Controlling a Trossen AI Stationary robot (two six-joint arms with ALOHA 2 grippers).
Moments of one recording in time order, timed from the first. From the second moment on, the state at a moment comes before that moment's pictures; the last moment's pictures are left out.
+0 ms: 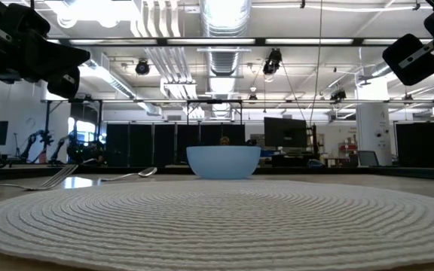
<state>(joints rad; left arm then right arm) 0.00 0.03 0.01 0.04 0.06 -0.11 0.45 0.57 0.27 0.00 -0.17 0.40</state>
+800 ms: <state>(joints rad) 0.00 0.03 0.01 0.04 0.06 -0.11 0.45 0.57 0.27 0.00 -0.19 0.41</state>
